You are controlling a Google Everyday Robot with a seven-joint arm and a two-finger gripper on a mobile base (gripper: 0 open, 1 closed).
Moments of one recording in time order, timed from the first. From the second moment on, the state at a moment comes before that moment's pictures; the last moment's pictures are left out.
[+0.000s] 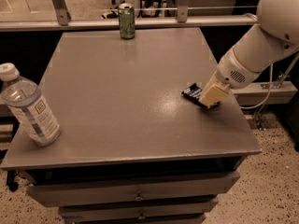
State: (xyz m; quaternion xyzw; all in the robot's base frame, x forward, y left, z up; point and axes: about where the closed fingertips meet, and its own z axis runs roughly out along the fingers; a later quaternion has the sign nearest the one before) arm 0.530 -0.174 0.844 -0.52 0.83 0.09 0.18
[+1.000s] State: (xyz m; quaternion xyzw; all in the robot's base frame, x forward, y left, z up) arm 0.523 -0.094 0.885 -0.61 0.75 0.16 0.21
